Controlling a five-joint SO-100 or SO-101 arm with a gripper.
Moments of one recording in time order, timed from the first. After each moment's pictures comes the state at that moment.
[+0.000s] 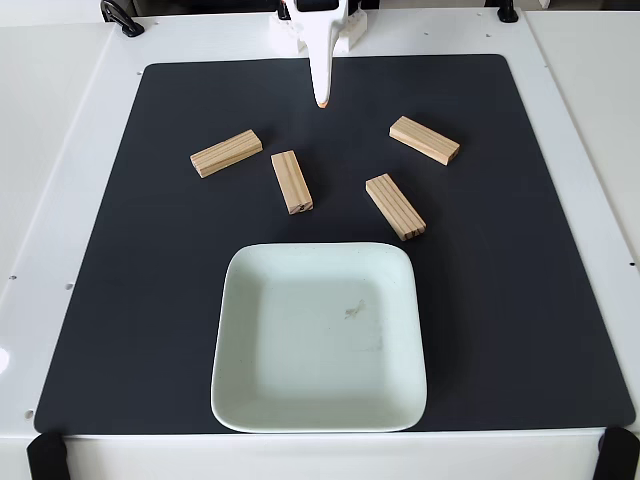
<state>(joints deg) -10.6 193.3 181.2 44.6 6.8</state>
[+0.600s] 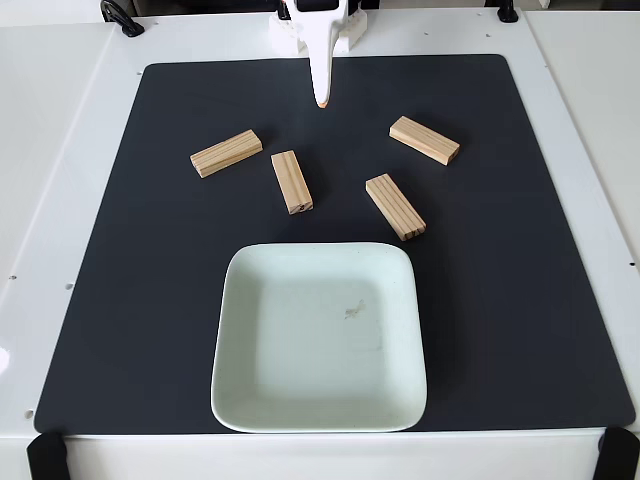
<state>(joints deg) -10.6 193.3 181.2 44.6 6.6</state>
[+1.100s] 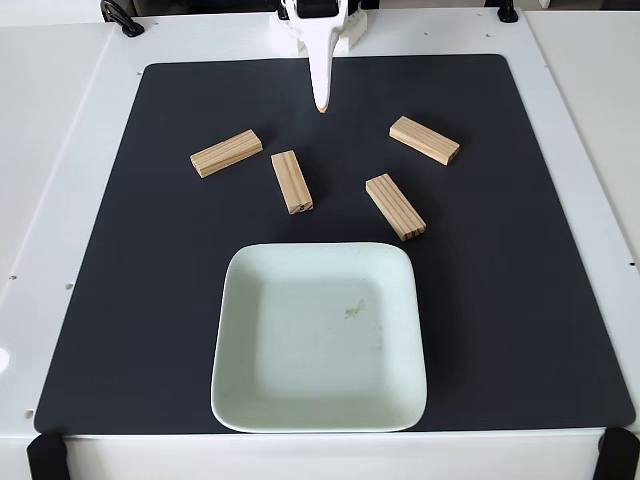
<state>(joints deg) -10.6 188.4 179.7 44.6 6.6</state>
